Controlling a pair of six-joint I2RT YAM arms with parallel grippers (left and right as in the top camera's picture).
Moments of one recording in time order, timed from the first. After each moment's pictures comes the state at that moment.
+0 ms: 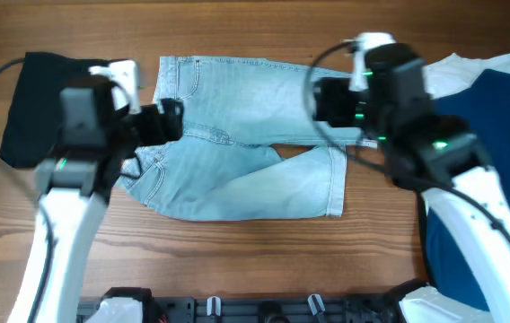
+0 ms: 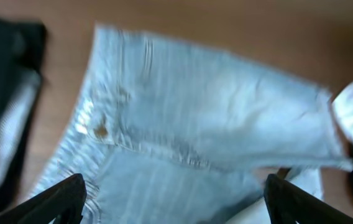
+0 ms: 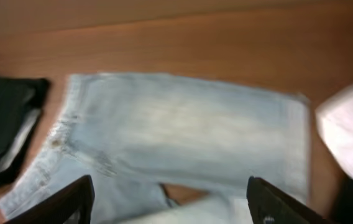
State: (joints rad) left arm -0.07 1.23 1.10 -0.66 0.21 -0.23; right arm 0.38 1.32 1.40 -0.83 0.05 0.36
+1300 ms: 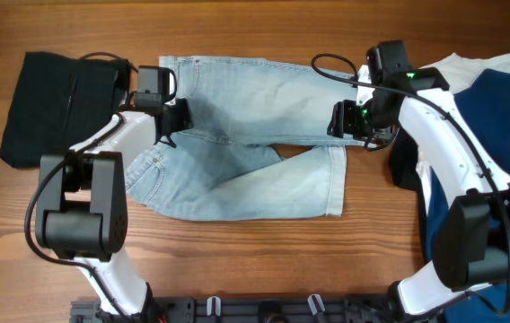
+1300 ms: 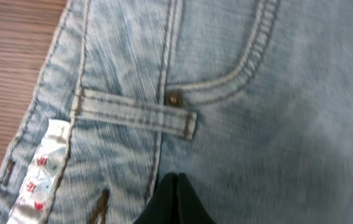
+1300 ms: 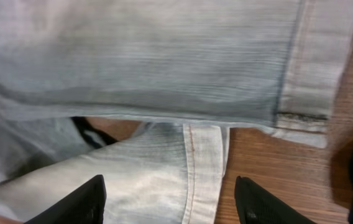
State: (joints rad) left arm -0.10 1.95 1.12 -0.23 0.01 -0.28; right arm 0.14 1.76 1.35 -0.99 -0.22 0.24
